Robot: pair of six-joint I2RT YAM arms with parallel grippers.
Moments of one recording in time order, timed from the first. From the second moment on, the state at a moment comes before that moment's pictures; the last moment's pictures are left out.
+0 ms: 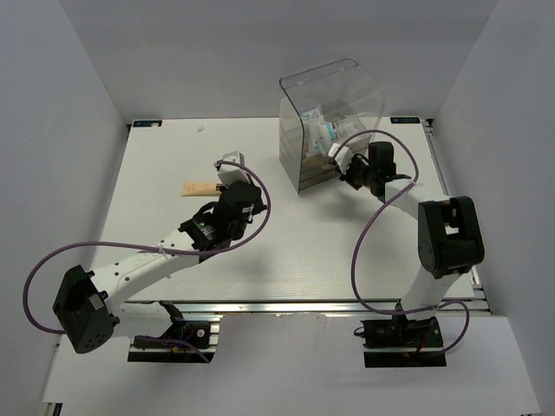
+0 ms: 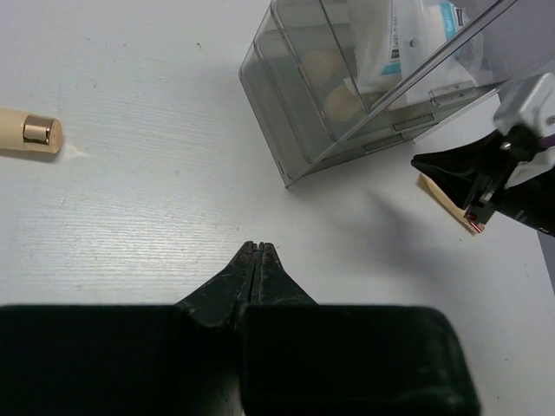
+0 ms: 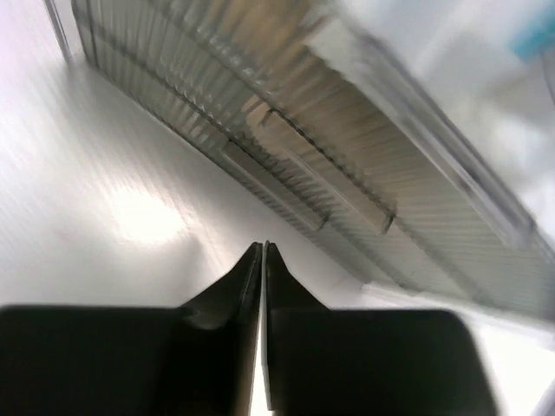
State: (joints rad) left arm -0.86 1.23 0.94 -0.09 -0.64 -0.66; right arm 0.21 1.78 1.08 0.07 -0.47 -0.93
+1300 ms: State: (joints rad) left arm -0.79 1.16 0.83 -0.09 -0.58 -0.85; right arm 0.09 2.00 1.03 0.45 -0.64 0.96
